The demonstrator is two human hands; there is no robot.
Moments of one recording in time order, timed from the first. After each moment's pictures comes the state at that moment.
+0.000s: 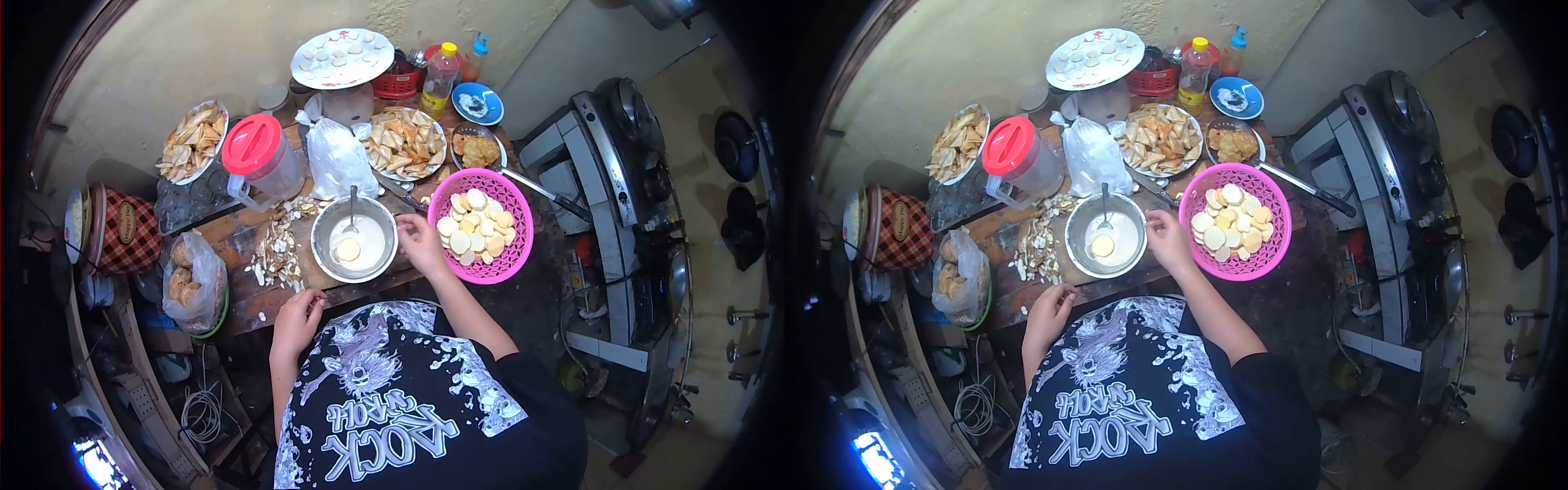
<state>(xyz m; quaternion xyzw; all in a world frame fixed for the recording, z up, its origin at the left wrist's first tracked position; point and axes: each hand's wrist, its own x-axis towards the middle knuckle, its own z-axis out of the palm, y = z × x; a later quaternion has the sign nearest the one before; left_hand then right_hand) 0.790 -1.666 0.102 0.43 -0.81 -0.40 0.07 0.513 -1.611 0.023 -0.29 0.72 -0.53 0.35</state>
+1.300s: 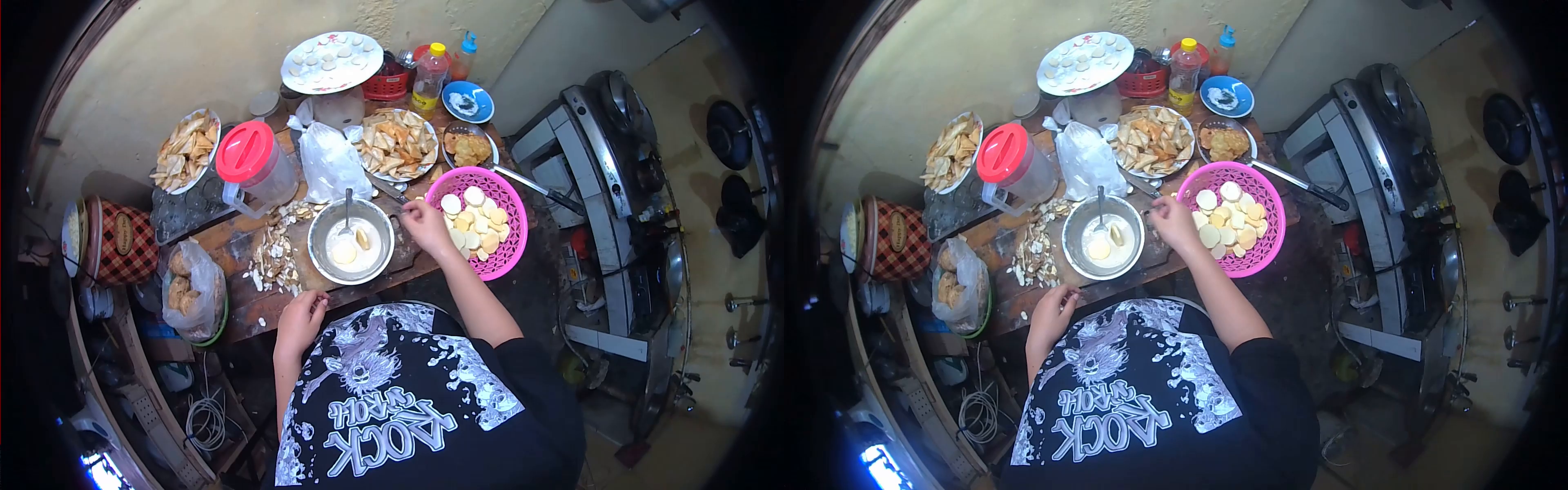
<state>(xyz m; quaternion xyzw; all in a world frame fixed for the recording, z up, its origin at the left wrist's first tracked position) 0.782 -1.671 0.095 0.43 -0.80 -0.41 0.06 0.472 -1.621 0.026 -0.33 0.78 -0.43 0.31</state>
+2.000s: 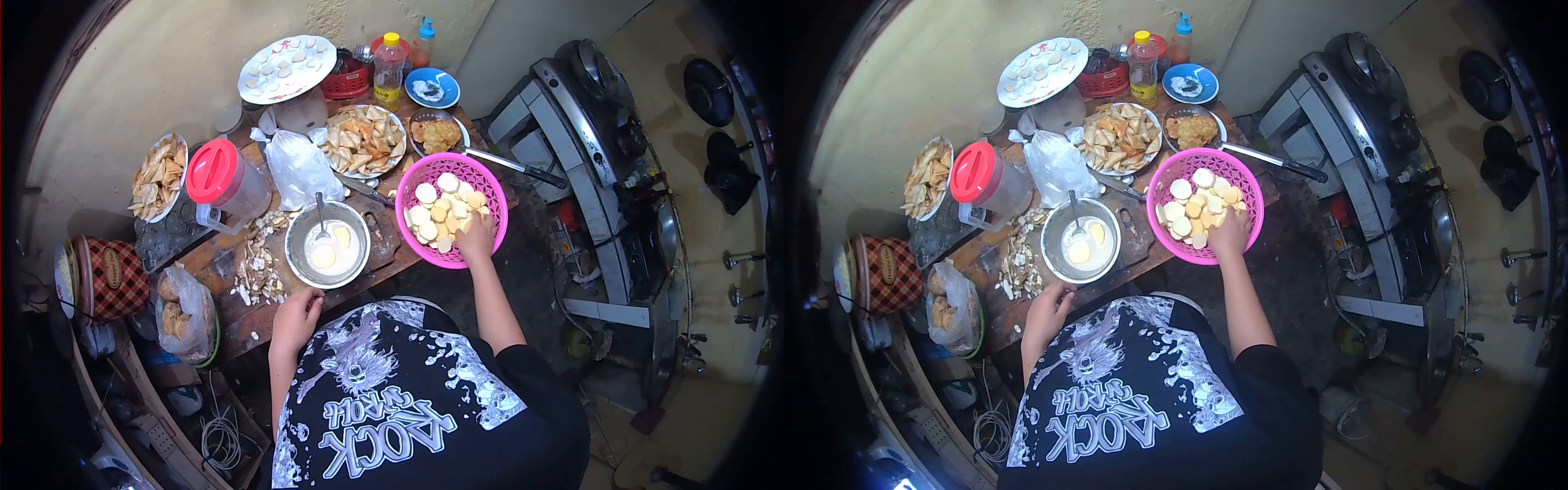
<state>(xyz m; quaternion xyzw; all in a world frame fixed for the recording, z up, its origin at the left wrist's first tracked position) 0.757 -1.676 0.092 0.37 -0.83 -0.41 0.02 0.412 -1.499 0.000 -0.22 0.96 -0.17 0.05</state>
